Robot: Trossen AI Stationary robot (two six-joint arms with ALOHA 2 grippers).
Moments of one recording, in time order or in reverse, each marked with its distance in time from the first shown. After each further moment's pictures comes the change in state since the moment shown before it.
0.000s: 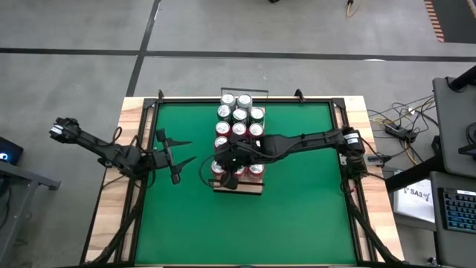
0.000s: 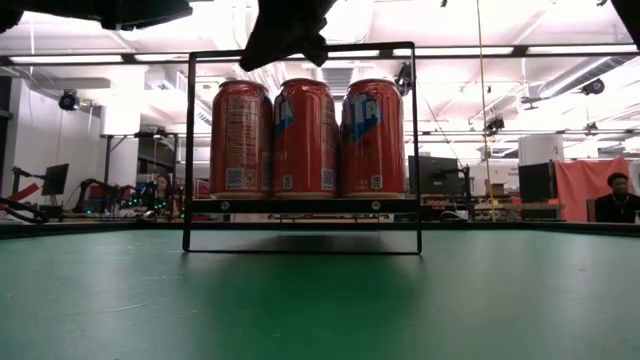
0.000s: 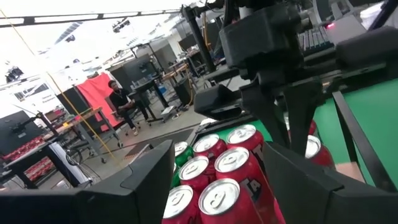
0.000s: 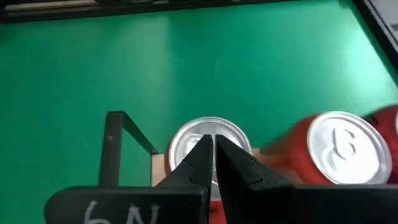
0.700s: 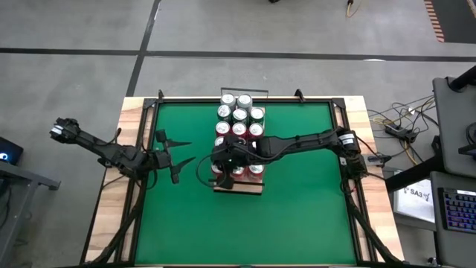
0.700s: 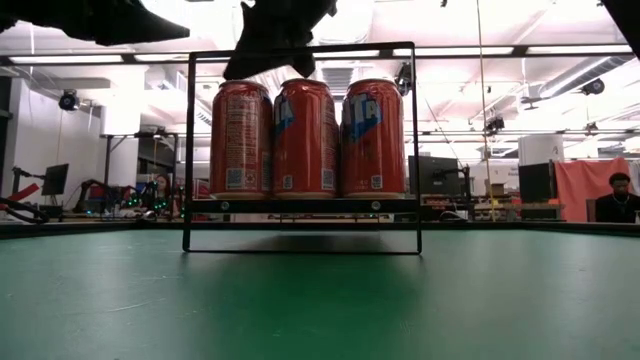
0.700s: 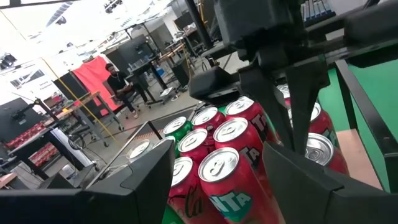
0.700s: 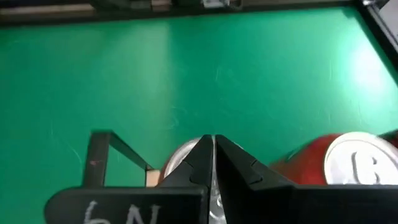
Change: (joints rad) left arm 0.000 -0.034 -0.001 -0.156 -0.029 -0.048; right arm -0.012 0.041 -0.006 0.084 -0.004 -0.026
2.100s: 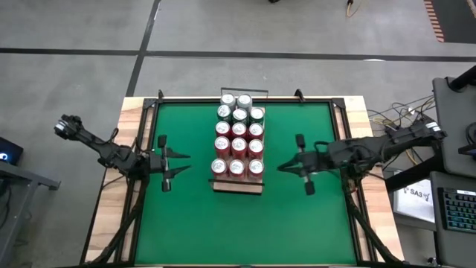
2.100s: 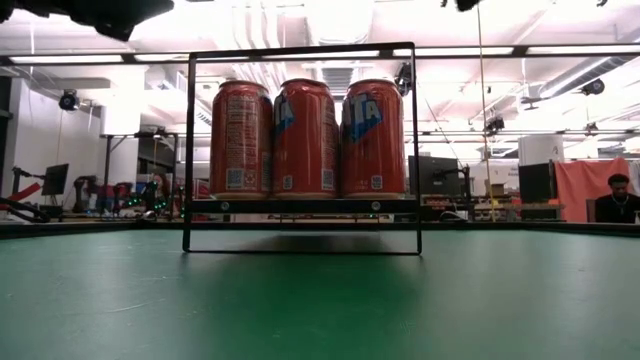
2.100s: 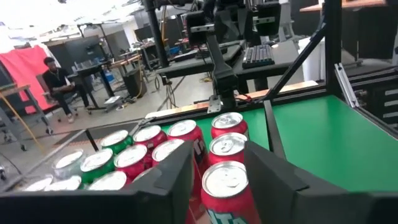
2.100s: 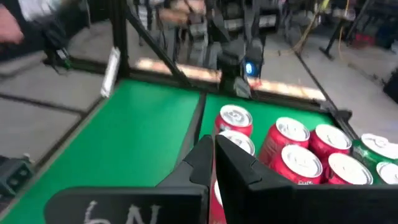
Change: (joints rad) left arm -0.091 -0.045 0.015 -0.035 0.119 -0.222; right arm 0.197 -1.062 -1.061 0.501 0.017 -0.207
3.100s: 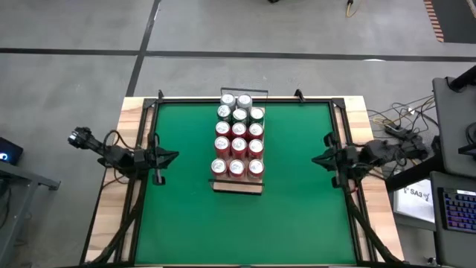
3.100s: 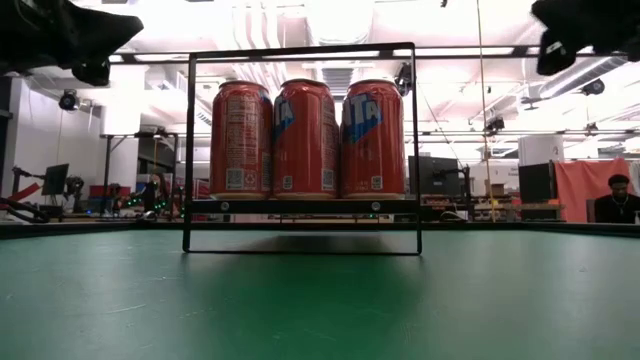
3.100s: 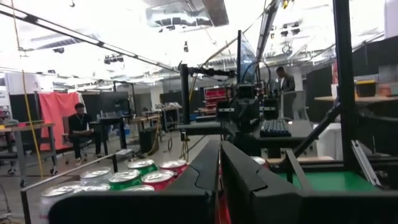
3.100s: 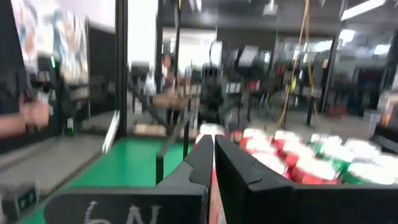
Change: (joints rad) left arm 0.017 -0.475 -0.391 0.332 0.004 0.108; right arm 0.001 -0.923 -0.650 0.143 0.017 -0.013
